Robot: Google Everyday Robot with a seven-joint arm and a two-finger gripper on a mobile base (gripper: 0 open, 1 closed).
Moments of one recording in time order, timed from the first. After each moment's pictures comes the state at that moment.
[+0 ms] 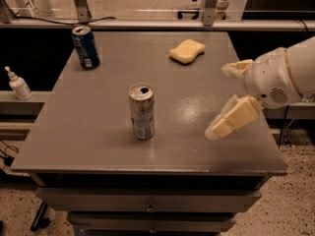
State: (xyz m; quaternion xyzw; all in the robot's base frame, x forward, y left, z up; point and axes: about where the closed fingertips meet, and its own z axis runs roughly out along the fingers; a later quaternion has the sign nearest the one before) arm 0.461 -0.124 0.918 -0.55 0.74 0.17 0.35
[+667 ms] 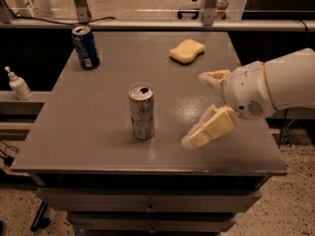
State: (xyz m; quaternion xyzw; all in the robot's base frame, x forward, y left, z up) arm 0.444 -0.074 0.911 -0.54 0.71 0.24 0.38
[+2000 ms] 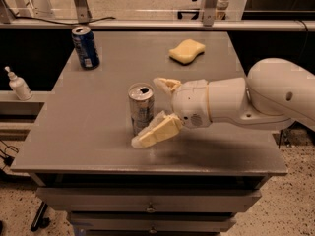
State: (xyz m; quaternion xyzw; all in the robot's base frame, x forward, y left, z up) arm 0.468 0.027 0.883 -0.53 0.63 0.33 0.46
